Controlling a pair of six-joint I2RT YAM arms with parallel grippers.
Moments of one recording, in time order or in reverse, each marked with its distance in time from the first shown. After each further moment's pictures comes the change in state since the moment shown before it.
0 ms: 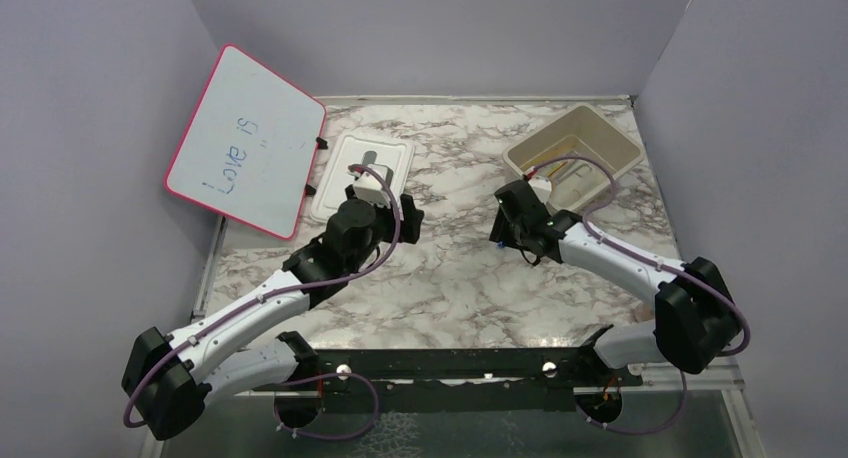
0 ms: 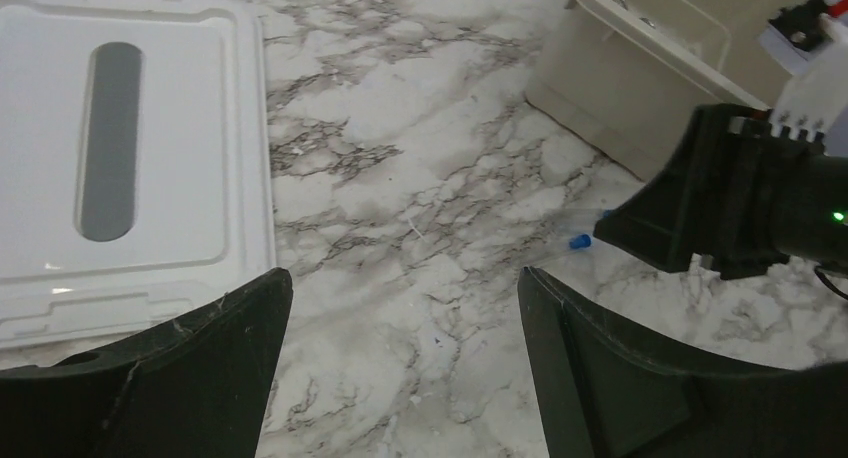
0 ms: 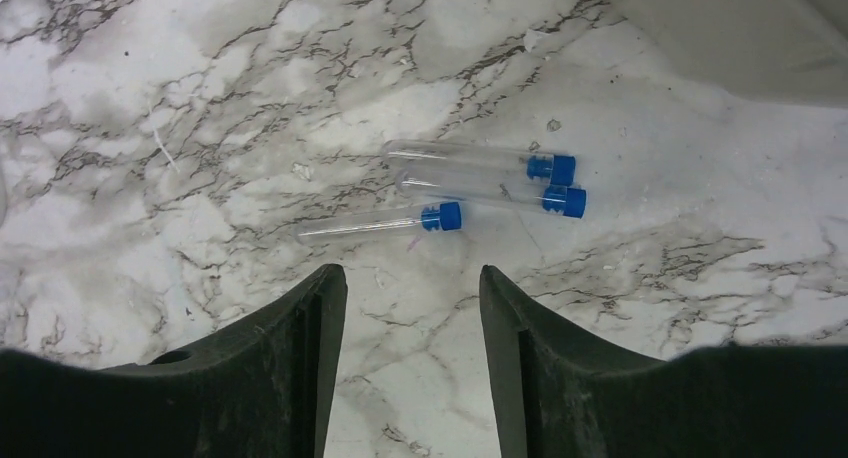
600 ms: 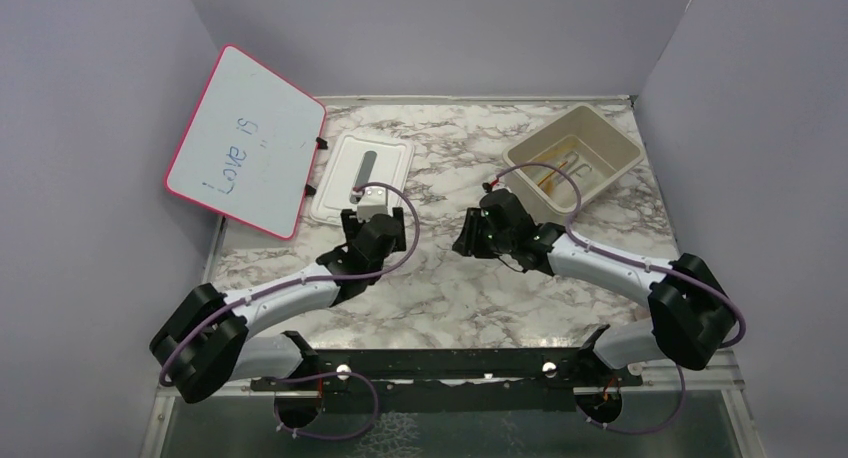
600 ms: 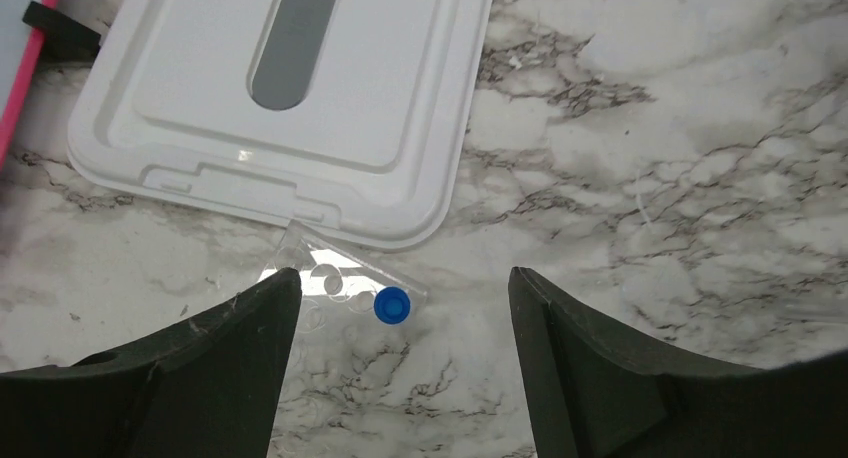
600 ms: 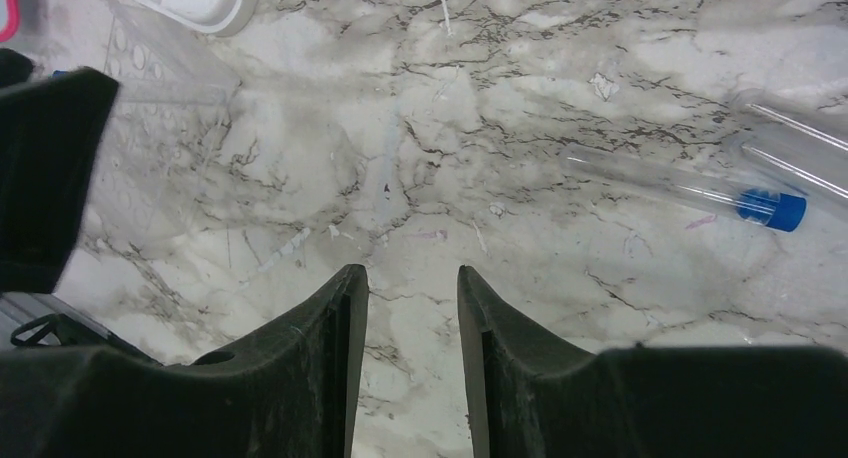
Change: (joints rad) left arm -0.009 0.264 -0.159 0.114 -0.316 -0.097; right arm 0.106 0.032 -0.053 0.262 -0.317 -0.059
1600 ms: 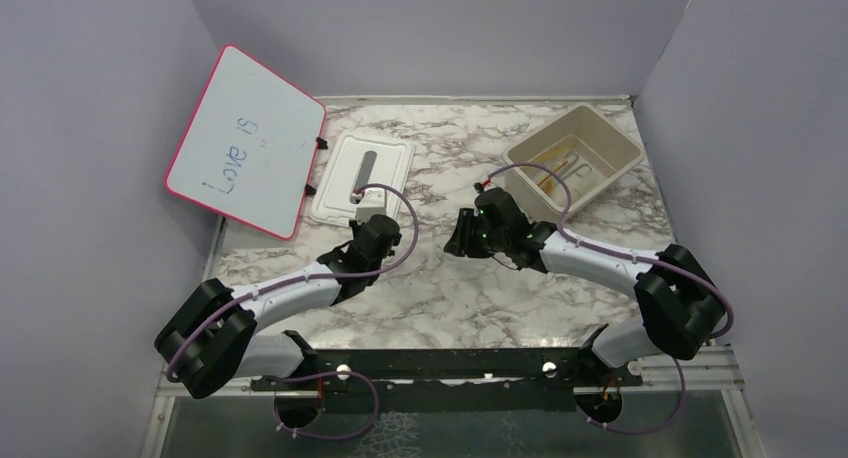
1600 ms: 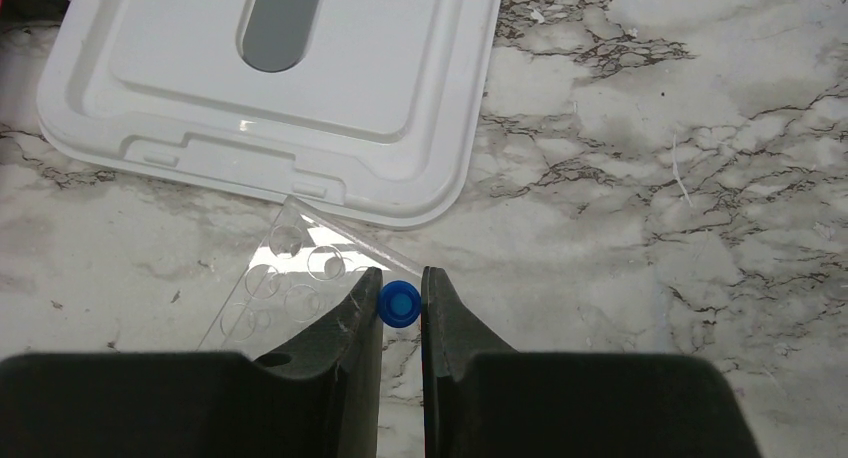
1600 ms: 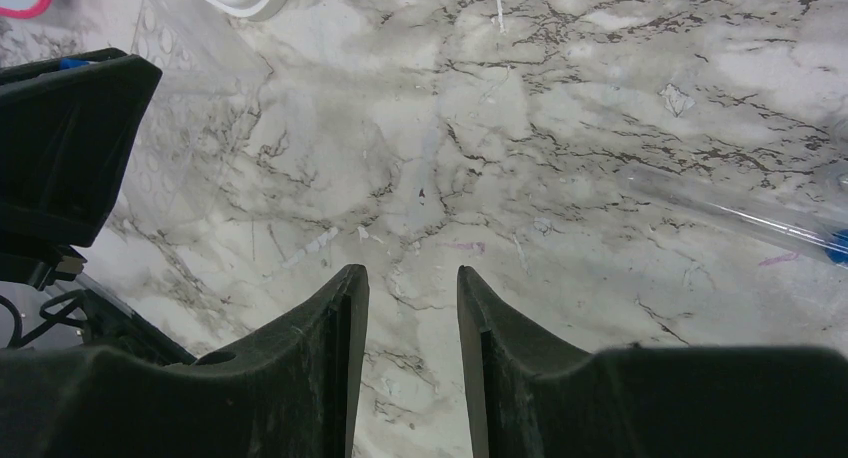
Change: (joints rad) left arm 0.032 0.008 0.003 -0.019 0.051 -0.008; right arm 0.000 0.057 0.008 0.064 -0.073 0.000
